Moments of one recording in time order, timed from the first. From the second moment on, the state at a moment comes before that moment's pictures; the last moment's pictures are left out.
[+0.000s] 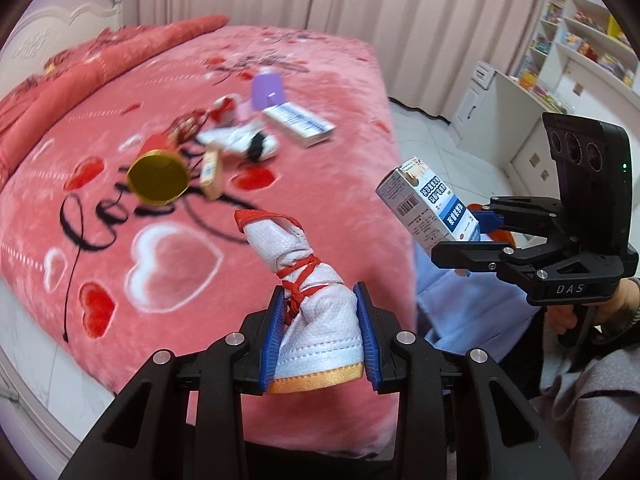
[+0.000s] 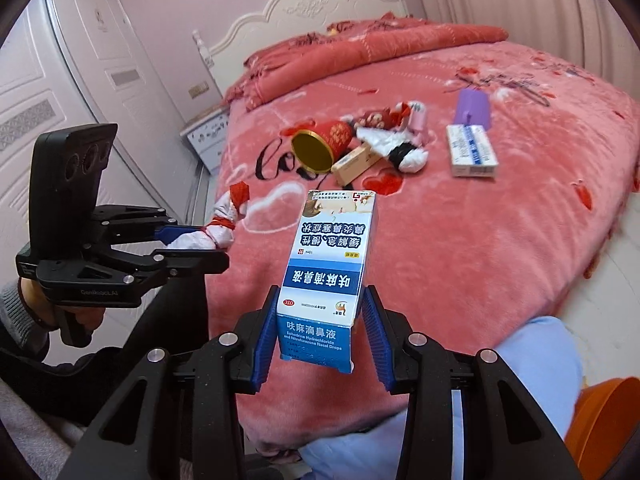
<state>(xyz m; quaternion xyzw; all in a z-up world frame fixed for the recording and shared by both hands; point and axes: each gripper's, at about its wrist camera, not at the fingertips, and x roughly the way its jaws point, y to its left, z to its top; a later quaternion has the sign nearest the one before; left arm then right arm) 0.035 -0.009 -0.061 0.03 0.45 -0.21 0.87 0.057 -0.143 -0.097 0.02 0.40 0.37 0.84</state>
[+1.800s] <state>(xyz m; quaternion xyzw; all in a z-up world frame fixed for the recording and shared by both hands) 0.145 -0.452 -0.122 0.22 0.45 -0.53 0.68 0.003 -0.601 -0.170 0.25 0.36 -0.10 0.89</state>
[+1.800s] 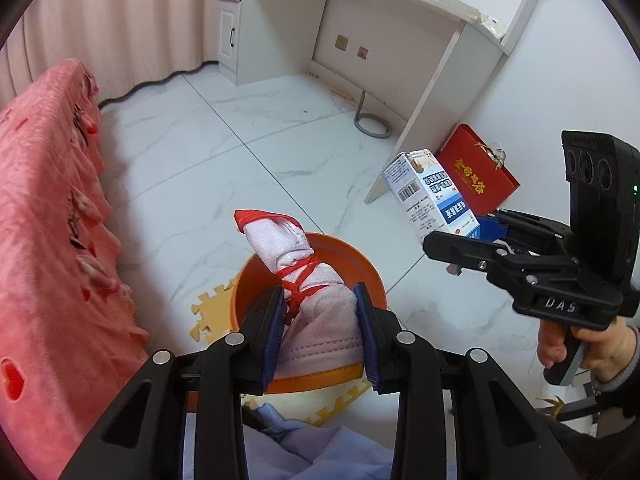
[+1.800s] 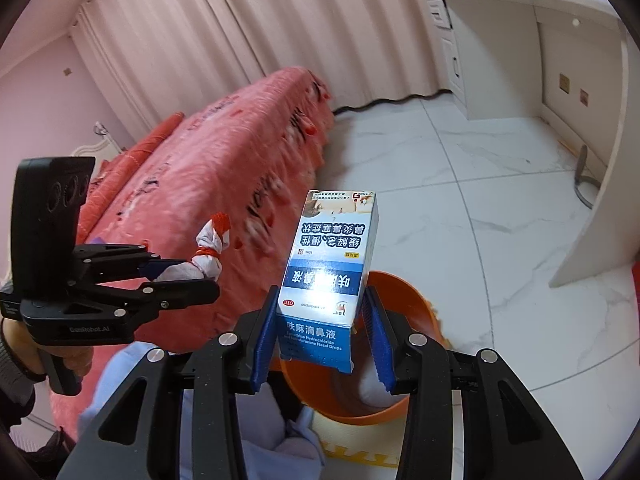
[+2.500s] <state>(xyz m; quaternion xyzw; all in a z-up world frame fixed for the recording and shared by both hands) 0.157 -0.483 -0.175 0.23 0.51 -0.52 0.65 0.032 -0.611 -0.238 0.26 0.43 -0.10 0.86</state>
